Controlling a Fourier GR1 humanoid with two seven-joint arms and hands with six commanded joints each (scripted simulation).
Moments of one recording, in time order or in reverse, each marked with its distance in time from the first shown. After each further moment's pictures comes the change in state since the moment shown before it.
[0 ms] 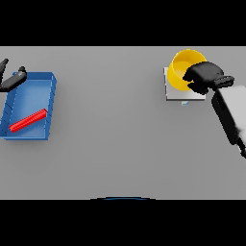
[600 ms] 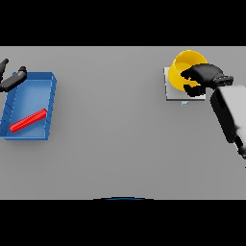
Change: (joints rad) left arm -0.003 0.001 0.008 0.013 0.015 -0.014 -0.013; right arm -0.020 0.028 -0.048 0.058 -0.033 0.063 0.027
